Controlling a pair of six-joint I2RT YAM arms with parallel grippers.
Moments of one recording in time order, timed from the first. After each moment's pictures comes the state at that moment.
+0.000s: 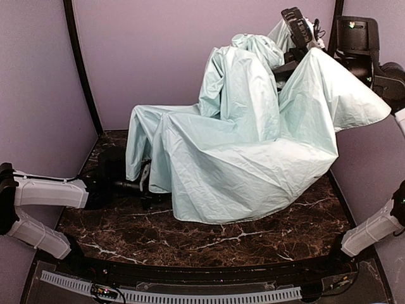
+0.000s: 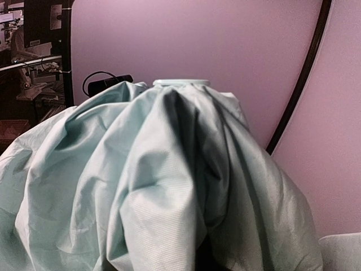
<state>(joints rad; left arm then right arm) -0.72 1.31 0.58 0.50 0.90 0.28 0.88 1.36 2.04 -0.89 -0.63 -0.31</state>
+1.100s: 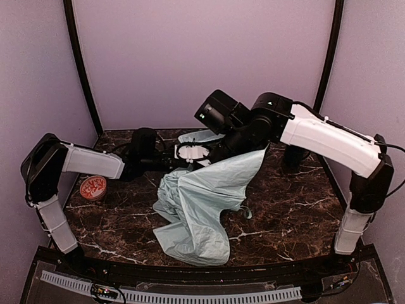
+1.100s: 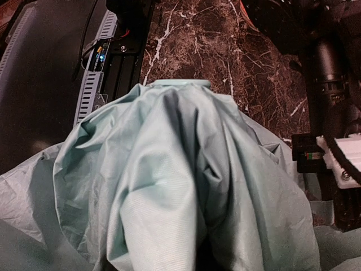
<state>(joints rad) -0.61 1.76 1.00 0.41 0.66 0.81 1.12 1.82 1.96 -1.16 -0.37 -0.42</state>
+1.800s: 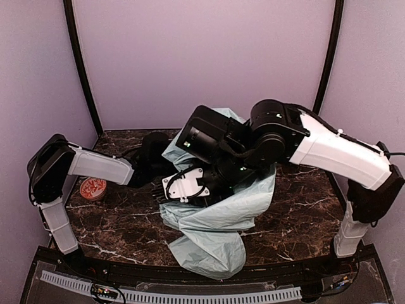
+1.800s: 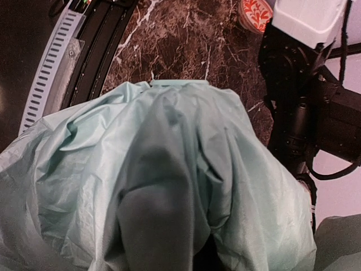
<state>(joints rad) -0.74 1.81 1.03 0.49 0.59 0.73 1.39 1.82 2.11 -1.31 0.14 -0.61</state>
